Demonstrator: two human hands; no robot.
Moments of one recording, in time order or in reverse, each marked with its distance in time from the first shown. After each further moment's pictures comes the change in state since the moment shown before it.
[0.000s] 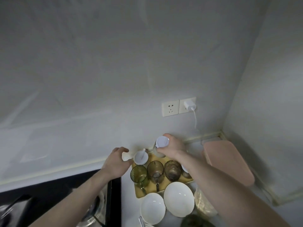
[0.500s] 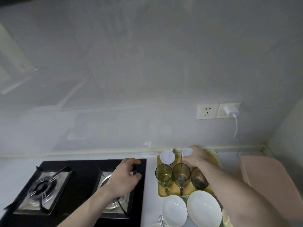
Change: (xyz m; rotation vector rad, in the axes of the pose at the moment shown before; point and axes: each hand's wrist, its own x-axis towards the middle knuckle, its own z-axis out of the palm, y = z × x) left_hand -0.085 -0.030 -0.029 -0.104 0.058 -0.080; right_hand 0.052 0.024 0.063 -0.139 -0.154 0.114
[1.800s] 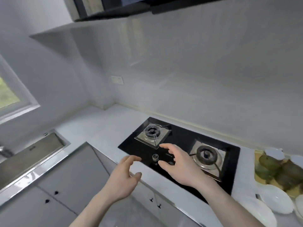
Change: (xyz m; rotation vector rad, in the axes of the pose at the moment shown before) left_hand -0.418 -0.259 -0.127 -0.079 0.508 -0.270; right_hand -0.491 -0.232 0.202 0.111 -0.463 -1.059
